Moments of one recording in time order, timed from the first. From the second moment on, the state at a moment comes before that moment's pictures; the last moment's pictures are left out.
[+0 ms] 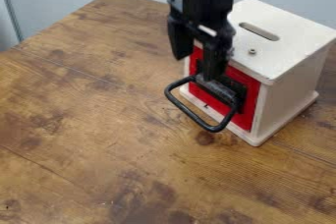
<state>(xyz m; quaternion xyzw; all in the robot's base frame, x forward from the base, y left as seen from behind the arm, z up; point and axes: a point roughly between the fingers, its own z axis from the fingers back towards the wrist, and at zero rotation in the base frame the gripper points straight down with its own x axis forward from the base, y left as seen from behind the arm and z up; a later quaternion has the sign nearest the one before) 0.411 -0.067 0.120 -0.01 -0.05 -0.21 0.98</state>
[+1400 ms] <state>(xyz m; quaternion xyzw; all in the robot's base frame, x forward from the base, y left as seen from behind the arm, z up) 0.435 -0.048 0.085 -0.01 -0.05 -0.11 0.99</state>
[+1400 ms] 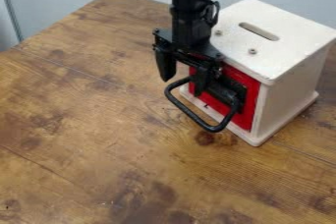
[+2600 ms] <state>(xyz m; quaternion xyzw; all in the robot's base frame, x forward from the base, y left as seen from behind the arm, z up) 0.434 -0.052 0.078 -0.01 -0.05 -0.17 0.98</state>
